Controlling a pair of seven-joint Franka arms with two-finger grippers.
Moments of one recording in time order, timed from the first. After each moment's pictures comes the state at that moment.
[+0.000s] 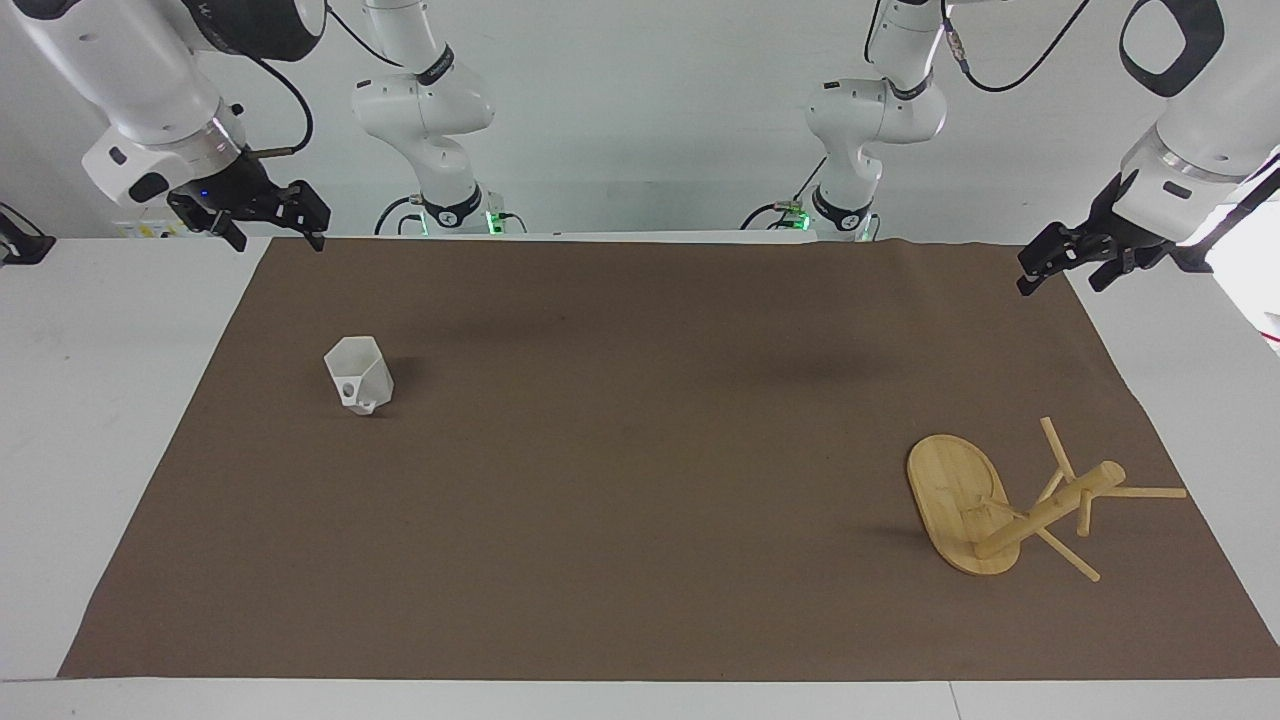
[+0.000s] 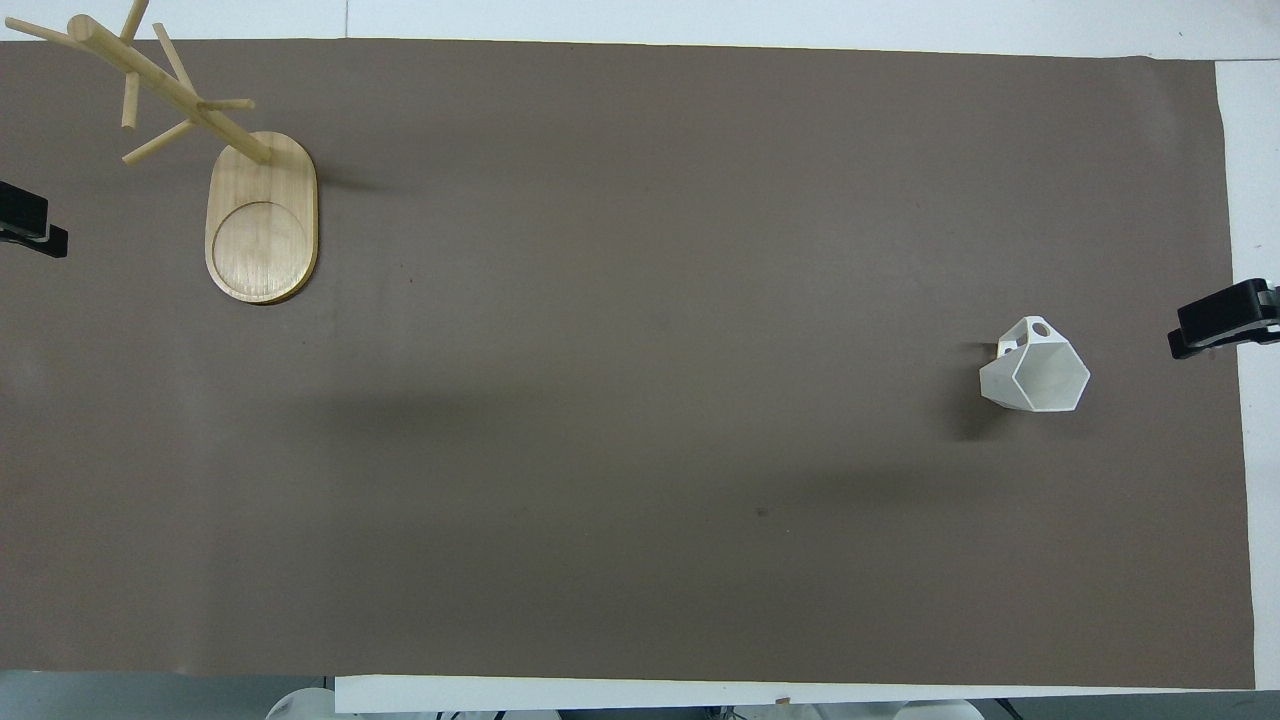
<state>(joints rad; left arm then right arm) -0.19 0.08 0.17 -1.44 -0.03 1.45 0.01 0.11 -0.04 -0.20 -1.60 -0.05 1.38 -0.10</state>
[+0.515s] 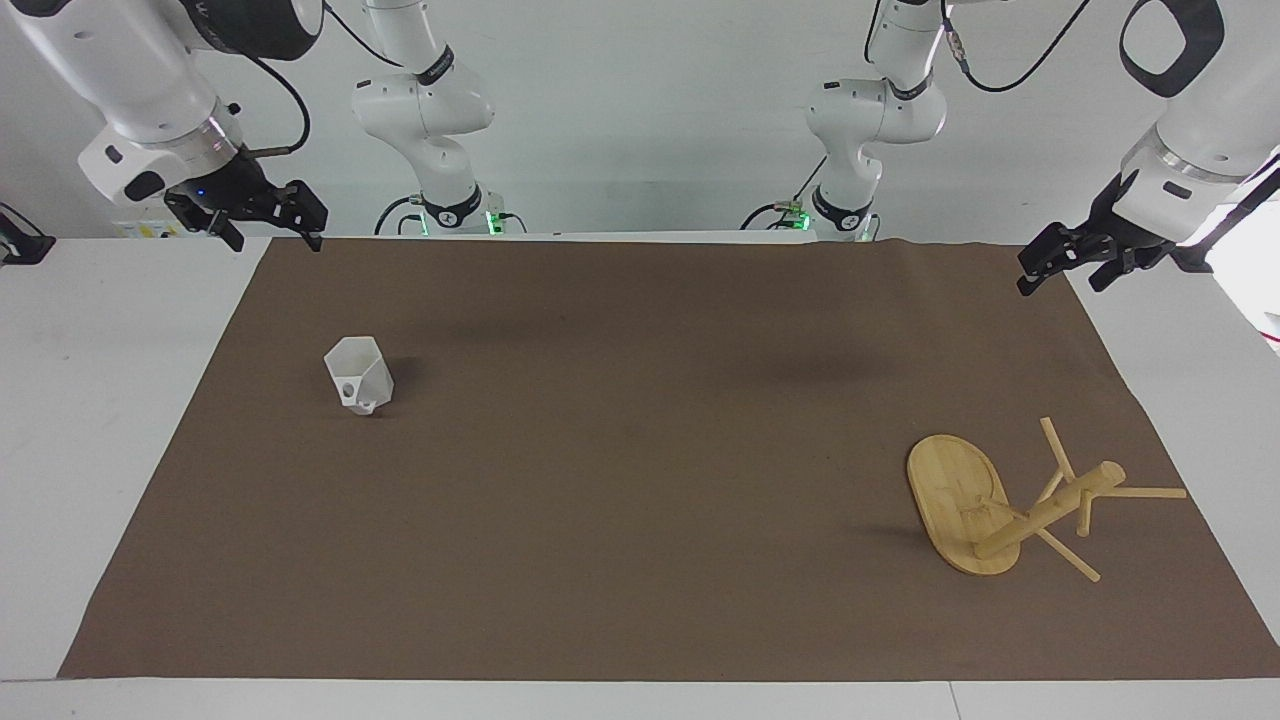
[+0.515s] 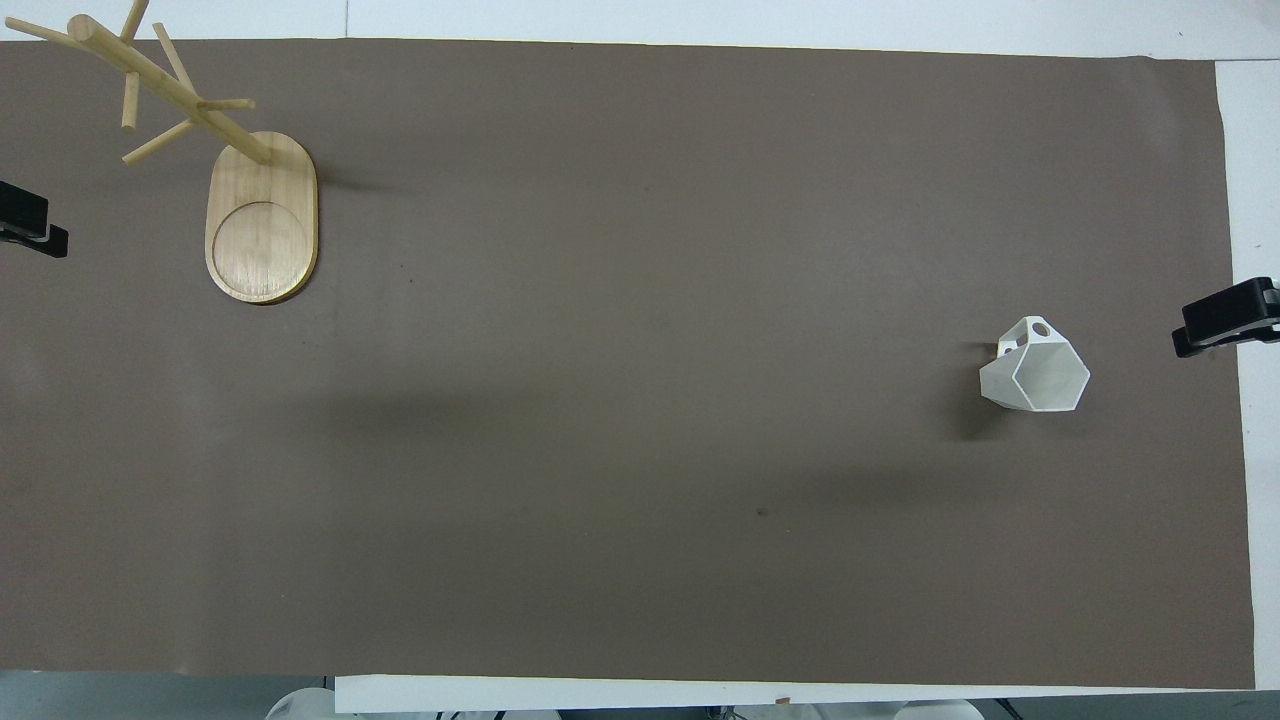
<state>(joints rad) -0.19 0.08 0.17 -1.44 -0.03 1.45 0.01 0.11 -0.04 -0.21 -1.60 -0.05 1.38 -0.12</state>
